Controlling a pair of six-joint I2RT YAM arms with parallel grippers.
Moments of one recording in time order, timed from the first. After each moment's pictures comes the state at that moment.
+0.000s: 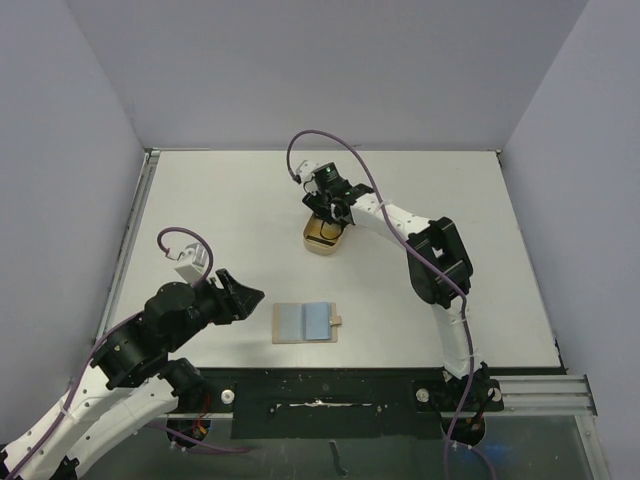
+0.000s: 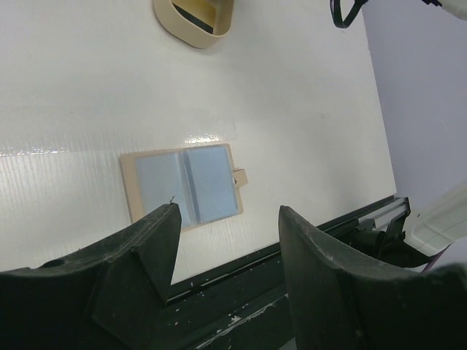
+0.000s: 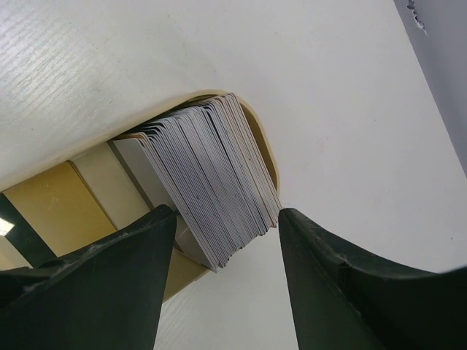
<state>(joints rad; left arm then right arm) -0.79 0.44 0.68 -0.66 -0.18 -0.85 0.61 2.17 1.75 -0.38 0.30 -0.44</state>
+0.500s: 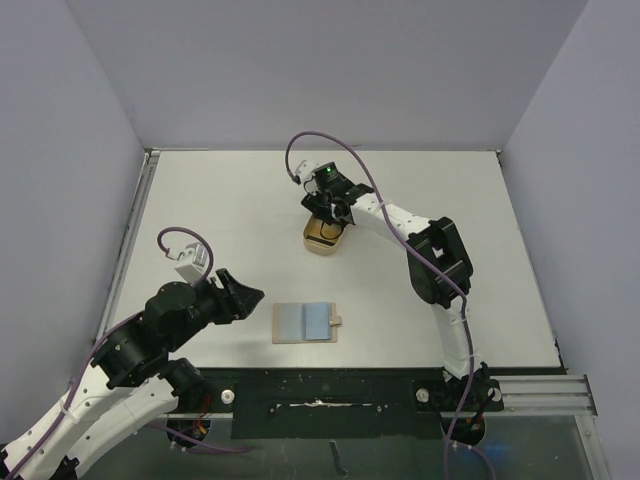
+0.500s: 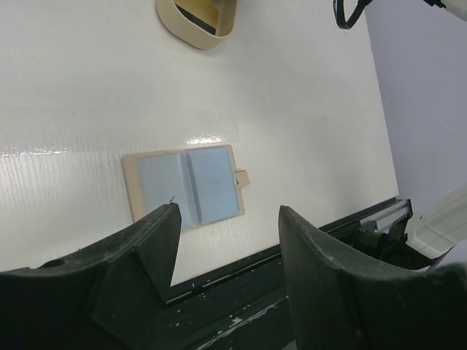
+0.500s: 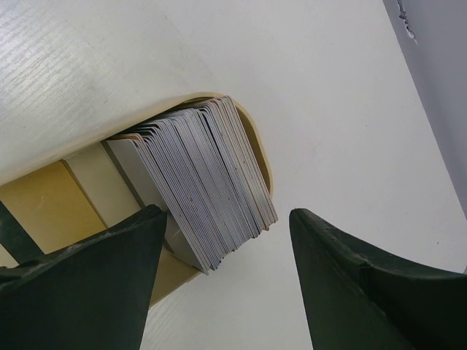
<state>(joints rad) -0.79 0.44 0.68 -0.66 -0.19 -0.85 0.62 2.17 1.75 -0.37 0.30 -0.48</state>
